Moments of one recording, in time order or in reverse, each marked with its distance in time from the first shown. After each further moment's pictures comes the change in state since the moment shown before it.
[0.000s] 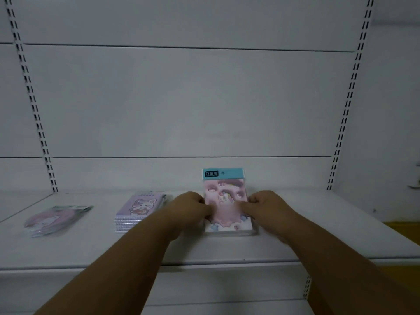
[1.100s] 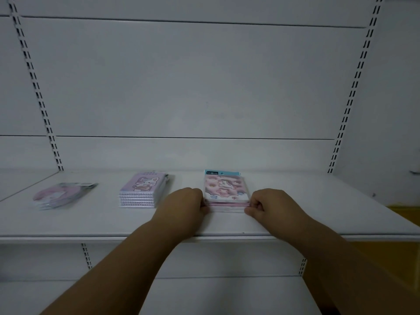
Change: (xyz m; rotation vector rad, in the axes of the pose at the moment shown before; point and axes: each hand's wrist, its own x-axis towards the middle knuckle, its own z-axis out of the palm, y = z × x) left_hand -0.029 -0.033 0.021 0.665 0.241 0.273; right_hand -0.035 0.024 0.002 -0.635 0.056 -0.305
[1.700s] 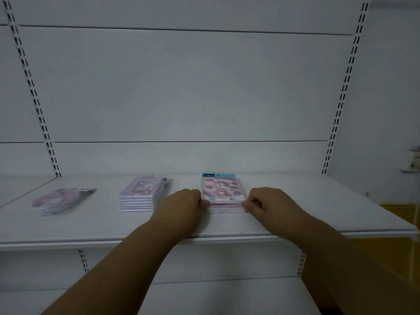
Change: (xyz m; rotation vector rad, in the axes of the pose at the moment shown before) left_hand 0.003 -0.002 -0.004 -0.023 -0.033 -0.011; right_hand -0.002 0.003 -0.004 0.010 0.058 -0.053
